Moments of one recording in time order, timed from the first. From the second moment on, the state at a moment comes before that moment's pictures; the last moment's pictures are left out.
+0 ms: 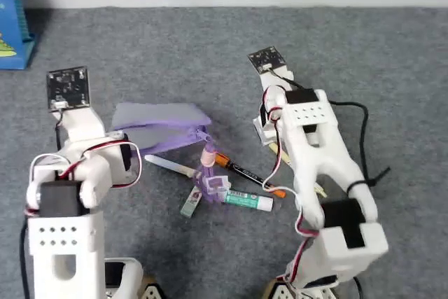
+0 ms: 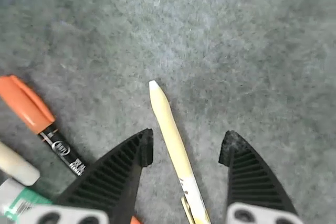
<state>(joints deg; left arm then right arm) -5.9 -51.6 37.3 77.2 13.1 -10.1 7.7 13.4 61.2 13.6</state>
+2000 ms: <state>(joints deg) -1.8 -37.4 17.4 98.1 13.1 -19.1 -33.8 0.6 97.1 6.3</state>
